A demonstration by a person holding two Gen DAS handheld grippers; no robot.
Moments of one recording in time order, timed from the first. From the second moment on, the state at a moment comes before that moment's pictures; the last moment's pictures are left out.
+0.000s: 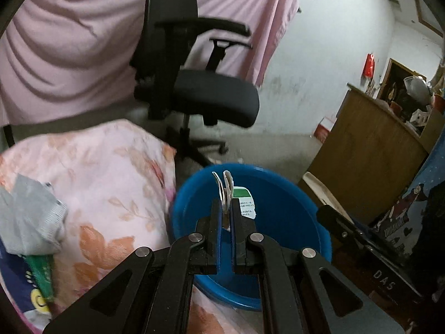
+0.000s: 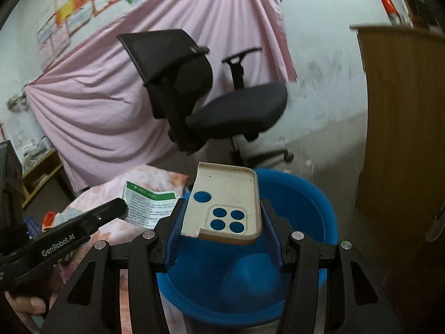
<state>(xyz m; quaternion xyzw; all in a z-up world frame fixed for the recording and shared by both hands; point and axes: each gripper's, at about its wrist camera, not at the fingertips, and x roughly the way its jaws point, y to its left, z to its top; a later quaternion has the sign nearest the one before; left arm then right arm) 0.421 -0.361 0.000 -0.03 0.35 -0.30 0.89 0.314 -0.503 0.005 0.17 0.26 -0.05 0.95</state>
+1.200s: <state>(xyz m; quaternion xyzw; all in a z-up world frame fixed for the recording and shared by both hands) 0.280 -0.132 0.091 -0.08 0.12 -0.09 0.99 0.253 -0.363 0.105 0.08 0.02 0.06 1.00</state>
